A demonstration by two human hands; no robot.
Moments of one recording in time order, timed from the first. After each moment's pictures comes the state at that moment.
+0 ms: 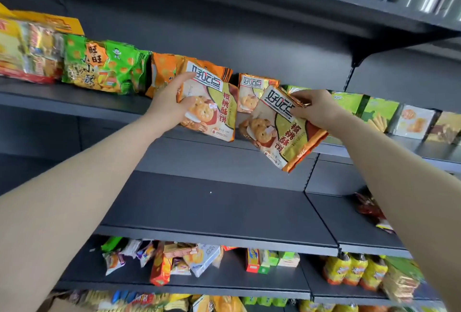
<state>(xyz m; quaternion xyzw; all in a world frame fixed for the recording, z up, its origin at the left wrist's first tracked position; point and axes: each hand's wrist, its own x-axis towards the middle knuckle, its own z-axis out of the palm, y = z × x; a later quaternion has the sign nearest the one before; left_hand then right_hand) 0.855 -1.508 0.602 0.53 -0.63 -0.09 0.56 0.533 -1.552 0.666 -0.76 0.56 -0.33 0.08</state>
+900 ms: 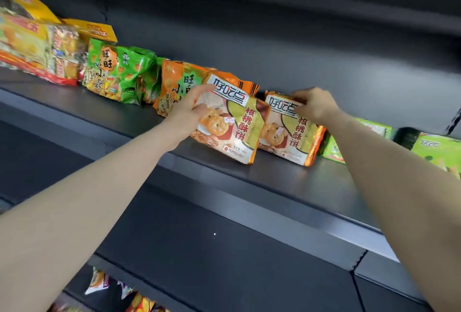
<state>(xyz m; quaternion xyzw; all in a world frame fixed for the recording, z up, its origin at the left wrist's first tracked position) 0.802 -1.675 0.603 0.57 -0.53 -0.13 0.61 0.565 -1.873 0.689 -0.86 0.44 -0.25 -0.04</state>
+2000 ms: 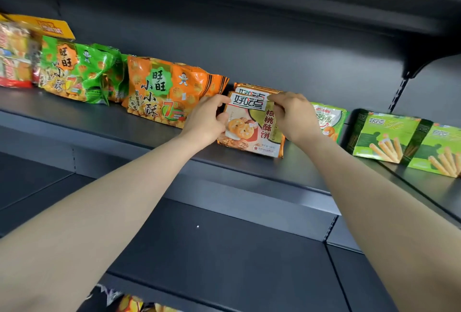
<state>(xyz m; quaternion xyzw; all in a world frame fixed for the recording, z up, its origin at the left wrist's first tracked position) 0.729 -1.711 0.597 0.63 -0.61 0.04 0.48 0.525 -1.789 0.640 -0.83 0.38 -0.37 -0.17</state>
